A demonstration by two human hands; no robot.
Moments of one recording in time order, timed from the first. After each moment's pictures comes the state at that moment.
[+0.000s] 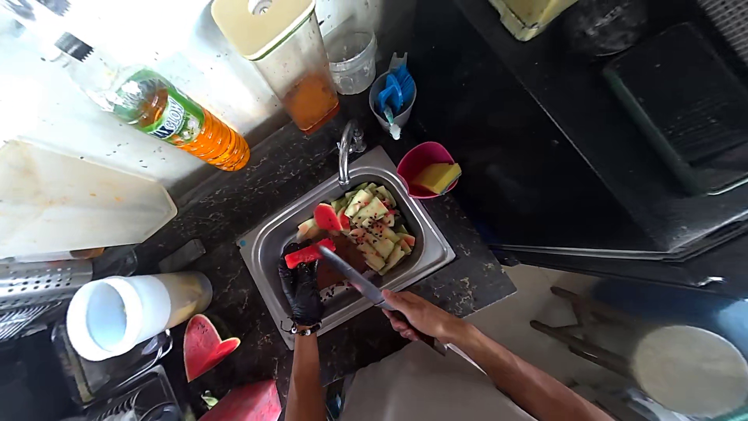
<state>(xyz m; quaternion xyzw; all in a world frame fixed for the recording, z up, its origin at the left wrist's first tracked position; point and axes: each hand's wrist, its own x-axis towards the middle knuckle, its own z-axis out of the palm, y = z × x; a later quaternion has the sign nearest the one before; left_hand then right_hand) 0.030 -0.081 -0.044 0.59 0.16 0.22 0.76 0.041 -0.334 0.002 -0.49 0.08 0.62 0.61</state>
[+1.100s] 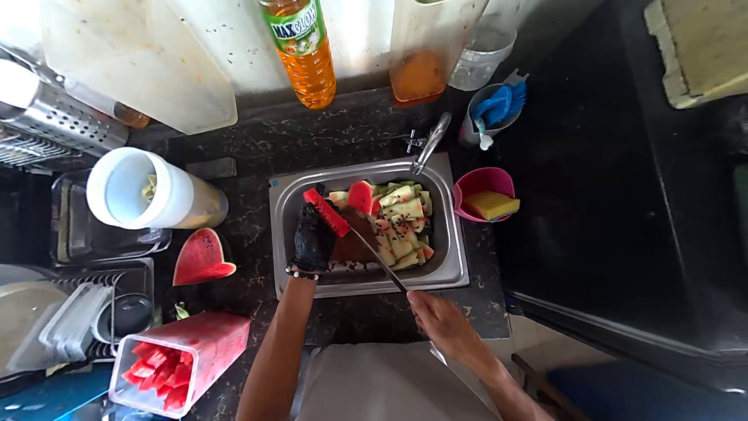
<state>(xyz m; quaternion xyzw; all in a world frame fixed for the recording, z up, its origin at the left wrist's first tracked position) 0.037 -0.036 -0.077 0.38 0.13 0.17 0.90 0.043 -0.347 0.030 -0.81 -0.13 0.47 0.33</state>
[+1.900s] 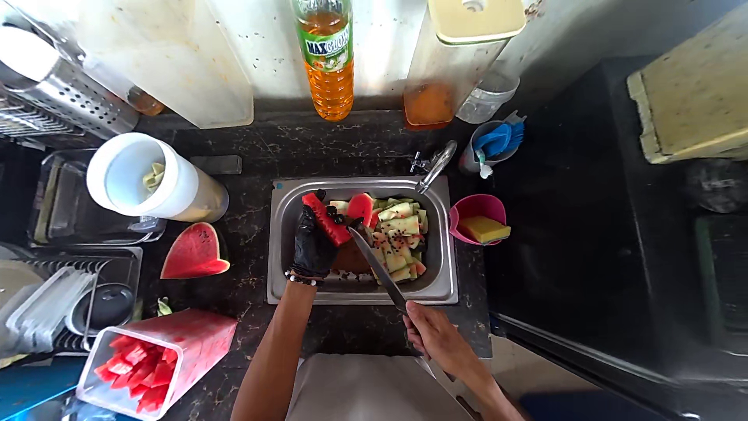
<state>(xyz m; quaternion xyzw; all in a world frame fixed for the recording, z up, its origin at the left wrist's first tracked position) 0.035 -0.055 -0.002 0.28 0.17 0.17 0.93 0.048 -0.337 0.050 -0.74 -0.08 0.51 0.44</state>
